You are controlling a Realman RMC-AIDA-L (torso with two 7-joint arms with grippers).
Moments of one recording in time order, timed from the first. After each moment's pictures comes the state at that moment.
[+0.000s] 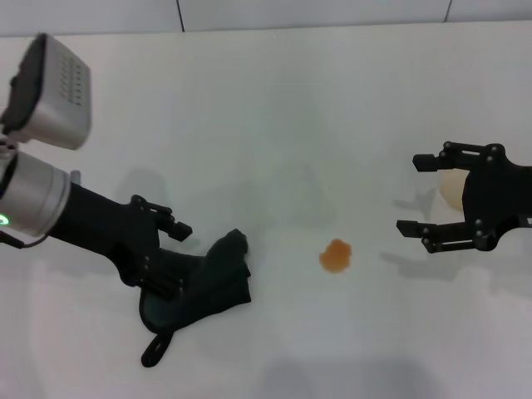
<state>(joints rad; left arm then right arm) -0.61 -2.07 1.04 0.99 2.37 1.69 -1.68 0.11 2.01 -1.30 -1.40 -1.73 -1.37 1.48</state>
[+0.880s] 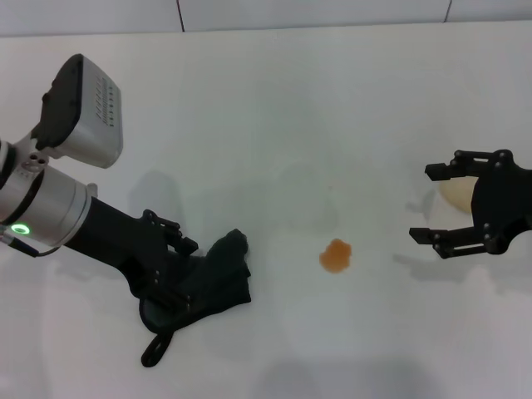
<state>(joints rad) -0.63 -2.08 1.13 0.94 2.39 1.63 -1.69 0.11 2.01 -1.30 -1.50 -1.88 -1.39 1.62</state>
